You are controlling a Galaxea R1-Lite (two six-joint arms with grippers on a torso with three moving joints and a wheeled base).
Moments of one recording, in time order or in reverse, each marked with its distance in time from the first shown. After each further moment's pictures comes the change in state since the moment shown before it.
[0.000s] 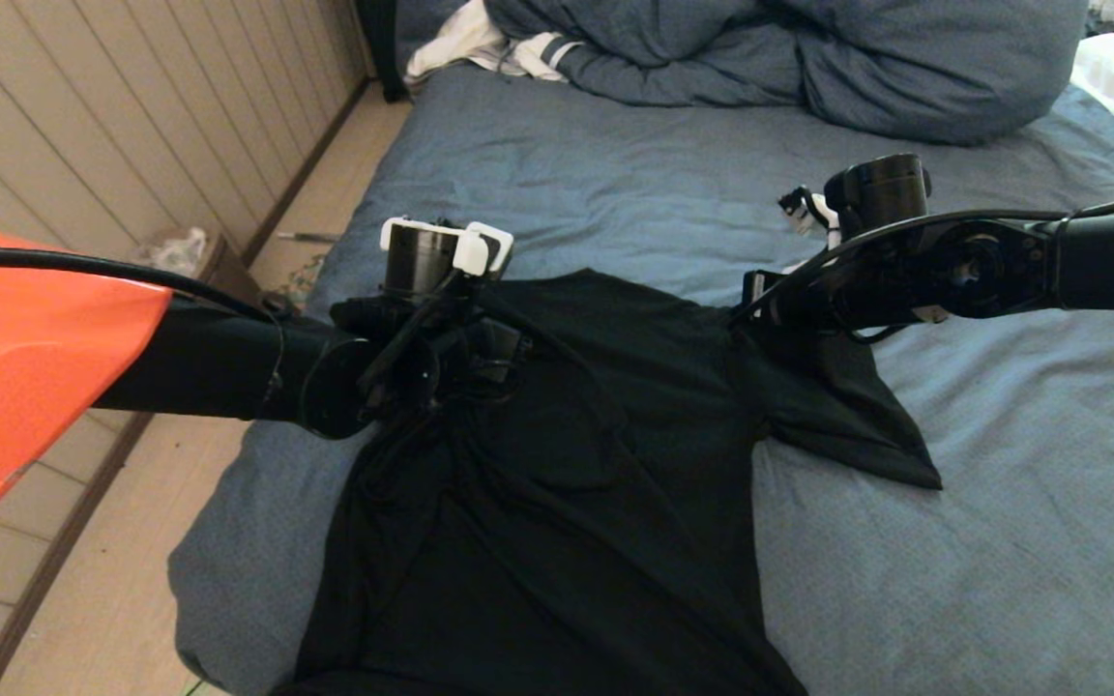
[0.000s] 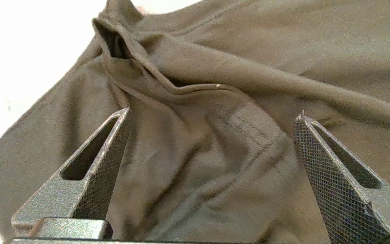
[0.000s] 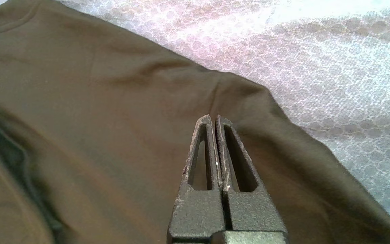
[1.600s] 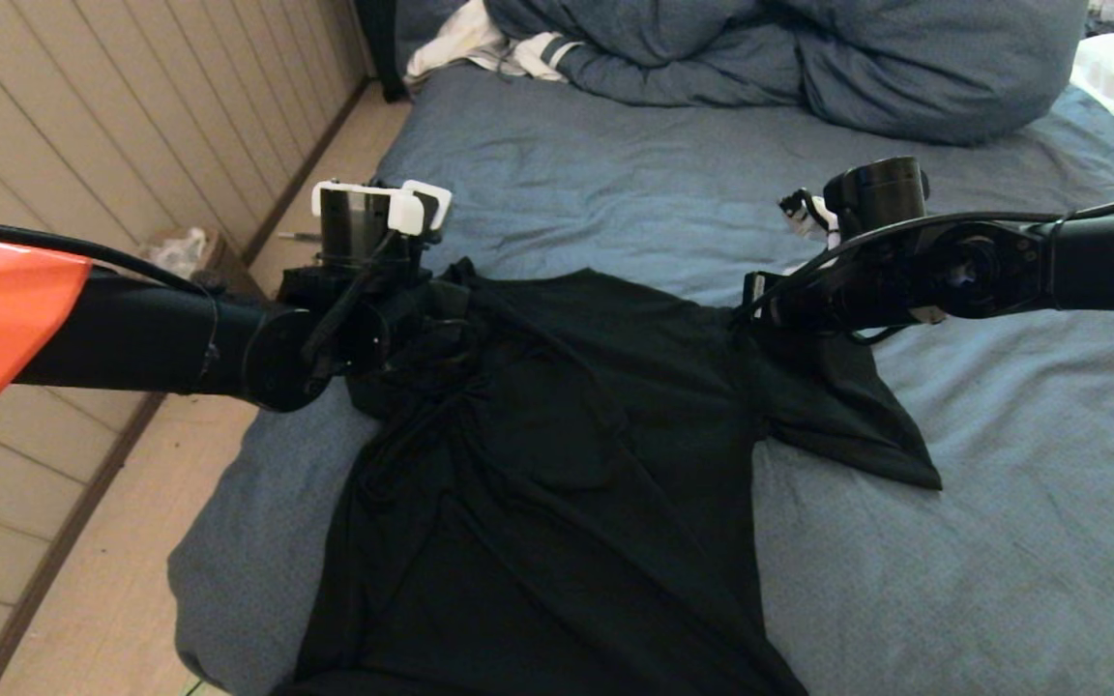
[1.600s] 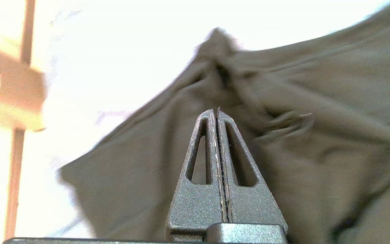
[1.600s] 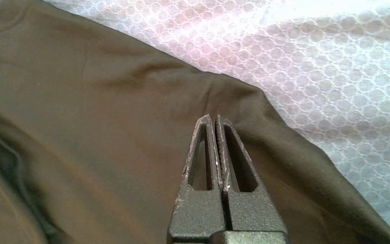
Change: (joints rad) left arm 0.089 -0.058 0.017 -0.063 0.027 0.002; right arm -0.004 0.012 -0.009 0.002 -0.001 0.003
